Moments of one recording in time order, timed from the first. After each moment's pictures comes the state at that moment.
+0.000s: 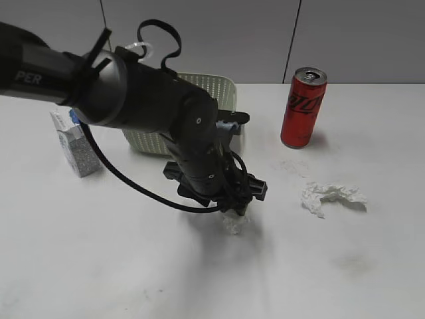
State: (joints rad) left arm -0.84 2.10 -1.37 -0.16 0.58 -0.23; right arm 0.02 -0.01 -0.42 0.11 0.94 -0.10
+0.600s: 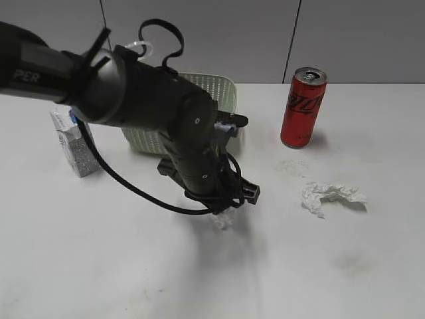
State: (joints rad) left arm -0.84 2.10 -1.37 -0.10 0.63 -0.23; right arm 0.02 -0.01 -0.42 0.11 0.94 -0.10
